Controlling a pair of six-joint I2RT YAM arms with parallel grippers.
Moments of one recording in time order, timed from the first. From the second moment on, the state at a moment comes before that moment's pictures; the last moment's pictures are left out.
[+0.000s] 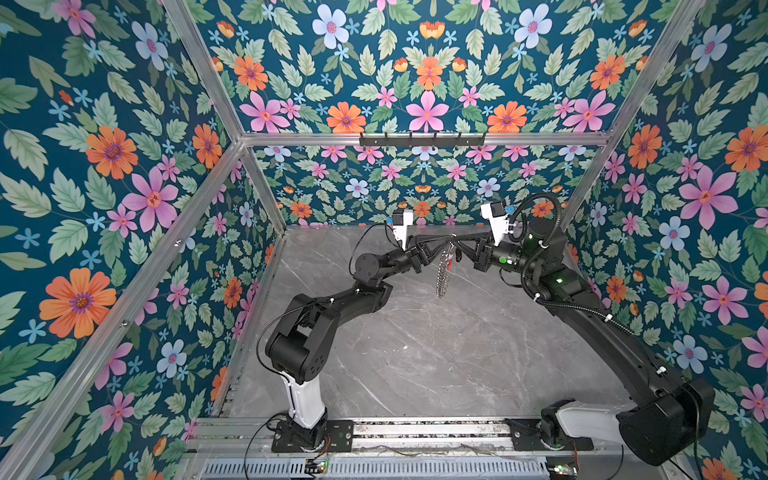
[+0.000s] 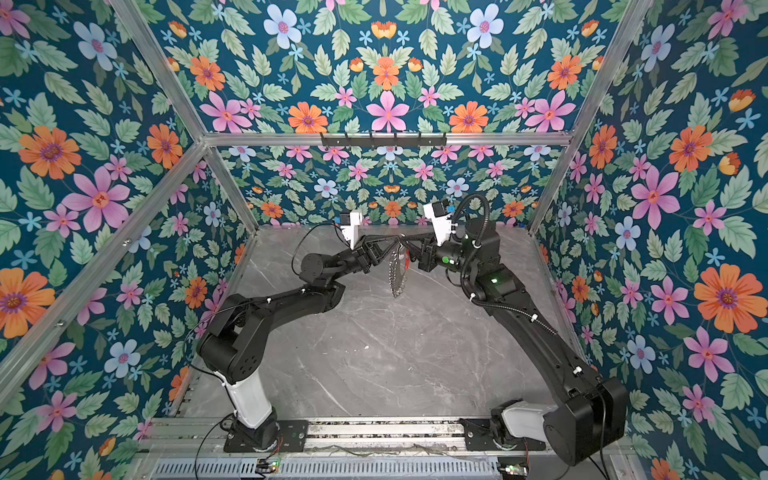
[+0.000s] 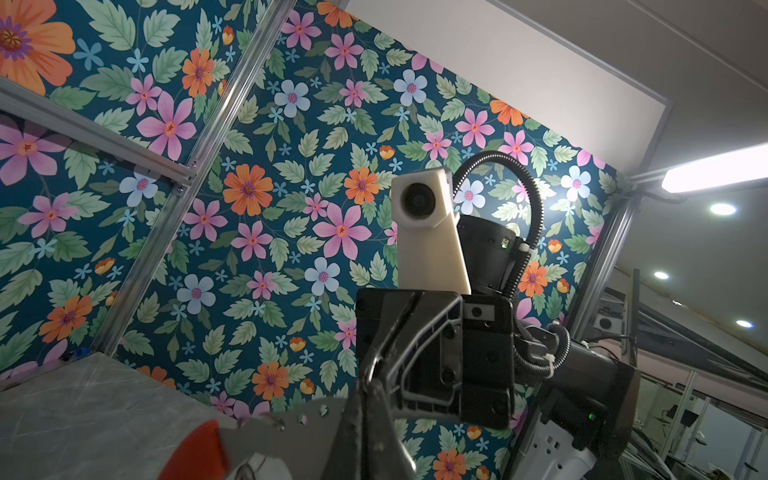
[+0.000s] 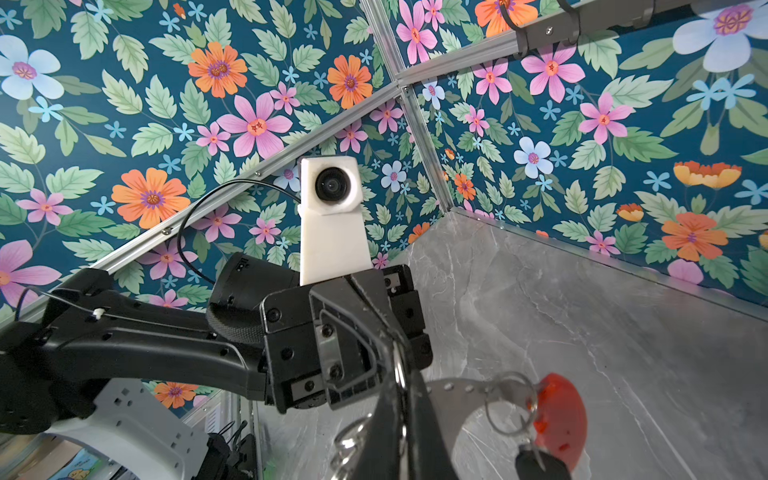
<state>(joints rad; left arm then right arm) -0.59 1.82 1.12 1.43 0.75 -1.02 0.38 1.29 1.23 -0.05 -0.65 0.33</state>
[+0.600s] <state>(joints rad) -0.54 1.56 1.21 0.25 0.91 0.33 0.41 1.32 1.27 -0.34 -0.56 -0.04</state>
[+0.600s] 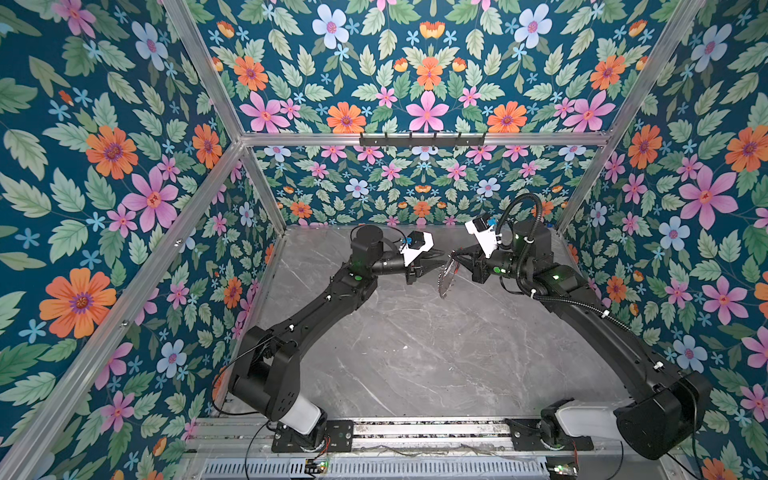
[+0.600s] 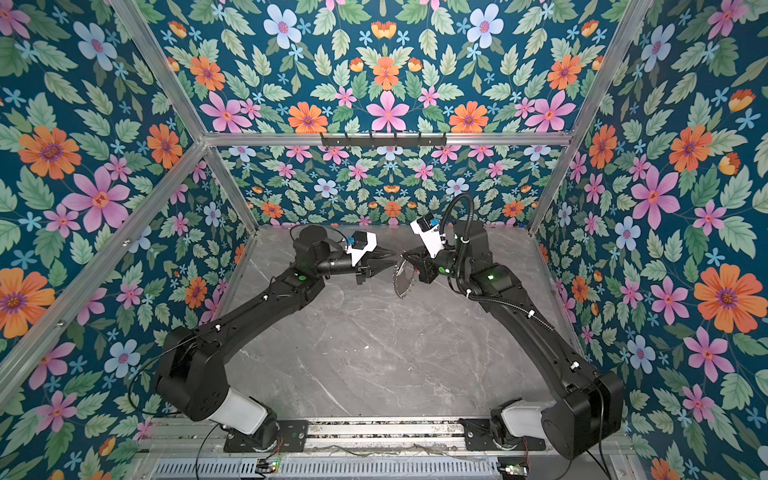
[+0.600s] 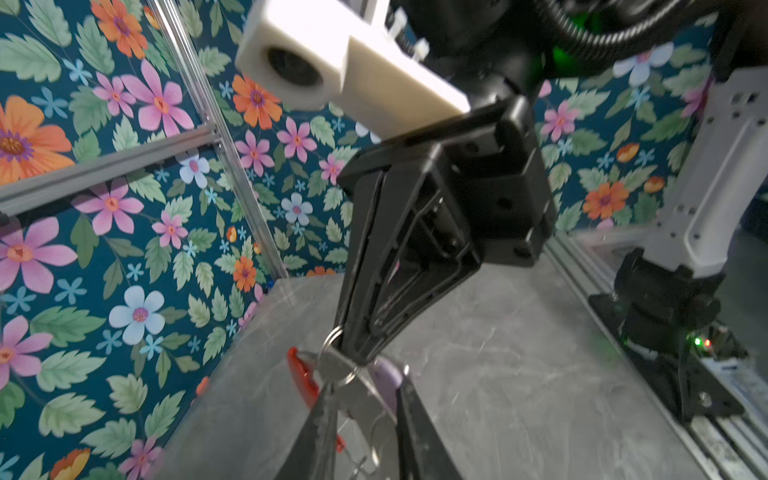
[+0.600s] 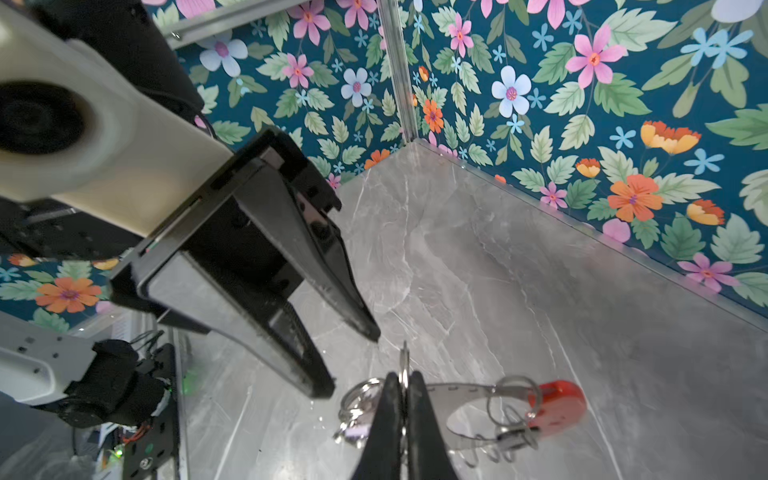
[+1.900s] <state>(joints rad) -0.51 1.67 1.40 -0.06 1.09 0.47 0.47 1.35 1.29 -0.39 -0.55 -0.13</state>
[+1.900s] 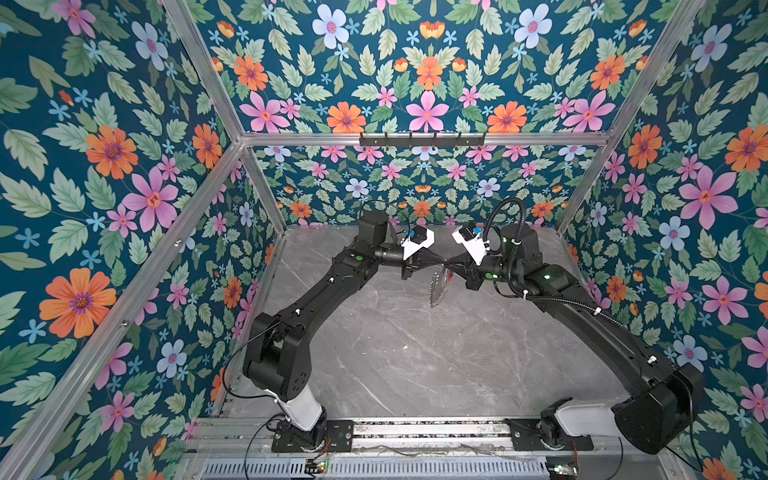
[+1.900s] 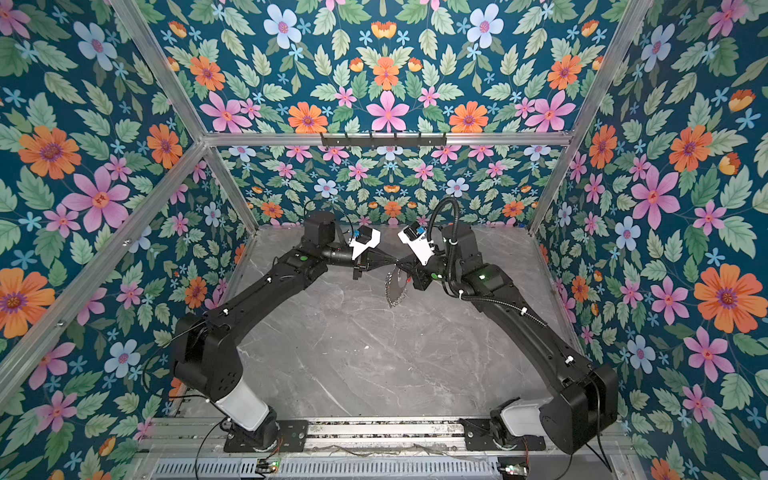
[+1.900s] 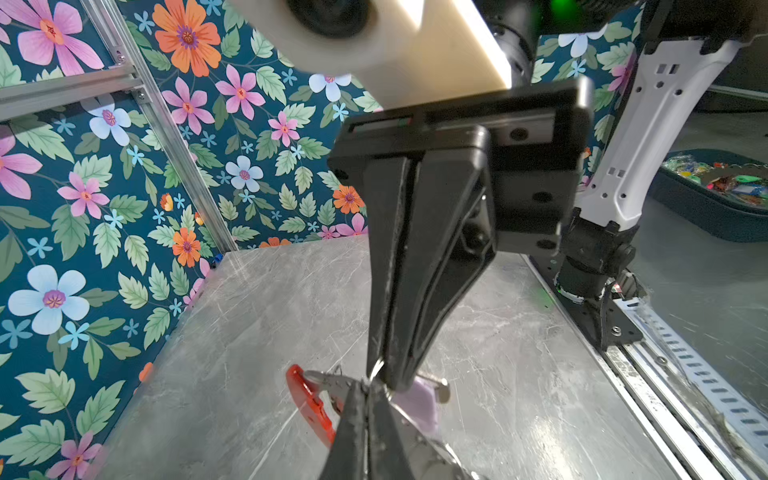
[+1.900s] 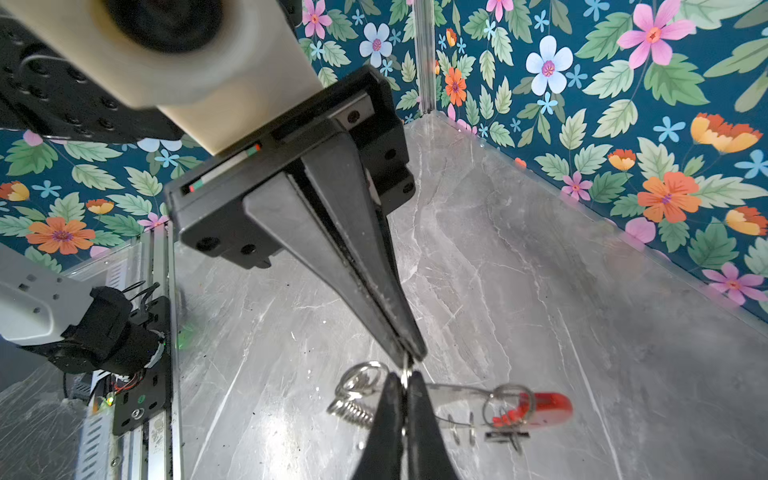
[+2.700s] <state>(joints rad) -0.51 1.65 1.08 0.66 0.89 -0.17 0.36 1.28 1.15 -0.17 -0.60 0.22</state>
